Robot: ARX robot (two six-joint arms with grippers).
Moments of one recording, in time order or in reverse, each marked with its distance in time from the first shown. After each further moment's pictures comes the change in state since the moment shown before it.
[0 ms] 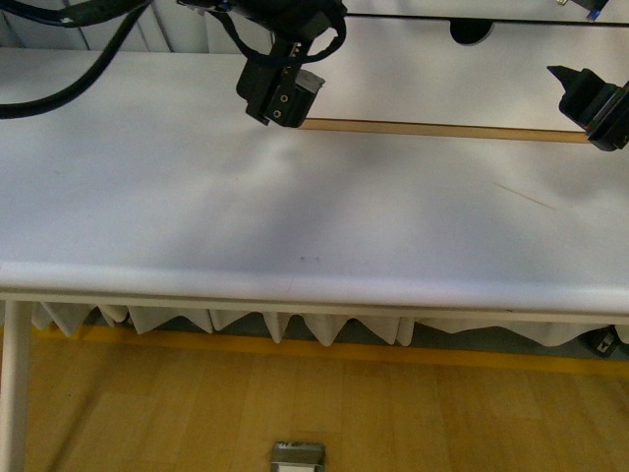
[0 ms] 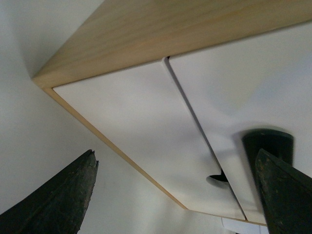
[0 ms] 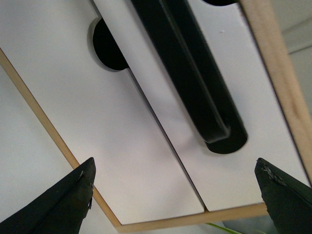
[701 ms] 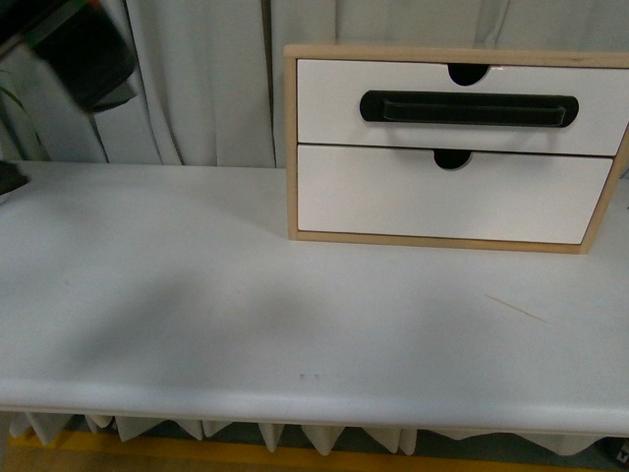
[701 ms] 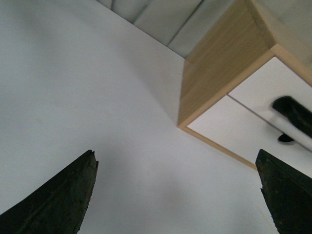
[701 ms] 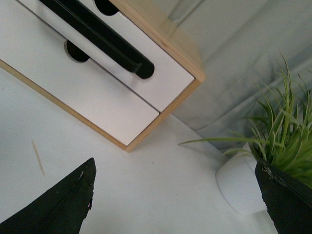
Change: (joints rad) left arm 0.125 -0.764 -0.698 0.016 -0.126 0.604; right arm 0.022 -0.851 -0.468 -0.299 0.229 0.358
